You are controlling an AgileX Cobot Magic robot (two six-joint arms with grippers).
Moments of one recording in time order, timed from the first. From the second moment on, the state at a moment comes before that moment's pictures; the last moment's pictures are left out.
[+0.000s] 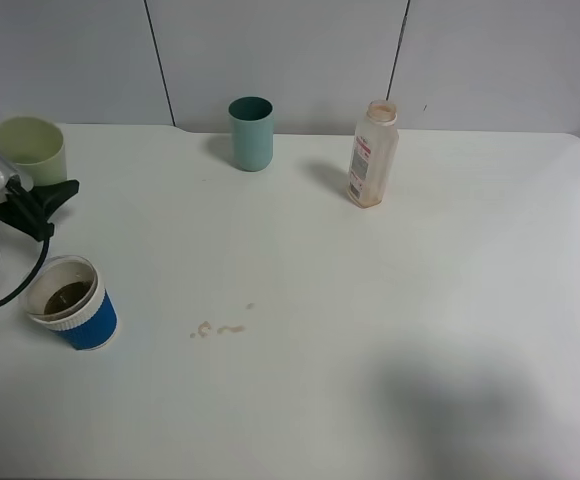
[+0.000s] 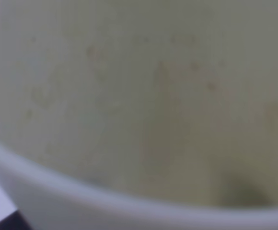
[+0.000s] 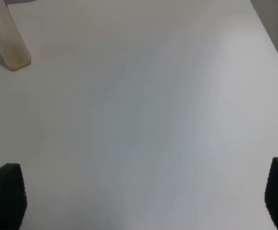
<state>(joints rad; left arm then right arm) 0.44 2.00 -0.60 0.99 -1.20 0.10 -0.01 0.00 -0.50 -0.04 1.06 0.05</state>
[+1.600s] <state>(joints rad) 0.26 2.27 -0.88 0.94 -1.20 -0.16 -0.01 0.00 -0.50 -0.04 1.06 0.05</state>
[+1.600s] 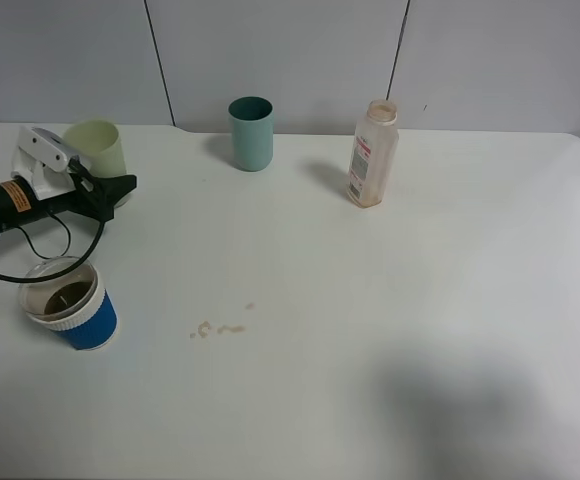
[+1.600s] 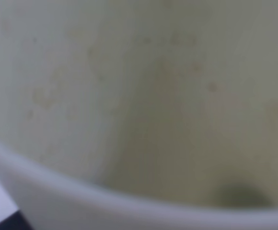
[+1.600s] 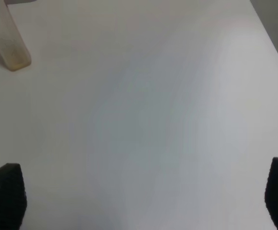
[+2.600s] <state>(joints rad) 0.26 2.29 -0.88 0.94 -1.21 -0.18 -0.01 0.00 -0.50 -0.04 1.06 0.05</state>
